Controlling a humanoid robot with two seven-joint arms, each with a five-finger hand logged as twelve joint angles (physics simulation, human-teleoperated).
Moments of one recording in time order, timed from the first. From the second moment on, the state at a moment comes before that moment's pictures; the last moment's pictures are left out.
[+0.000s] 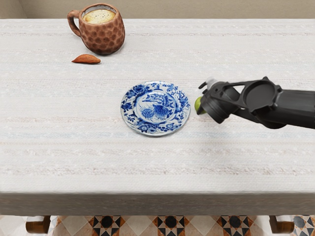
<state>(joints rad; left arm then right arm) 0.02 0.00 -0.13 -0.24 -0.04 0.11 0.03 1.43 -0.14 -0.36 1.01 -0.21 -0.55 -0.61</state>
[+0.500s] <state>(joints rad) 0.02 0.00 -0.13 -0.24 -0.04 0.11 0.03 1.37 -0.20 -0.25 1.01 -0.21 -0.51 -0.61</state>
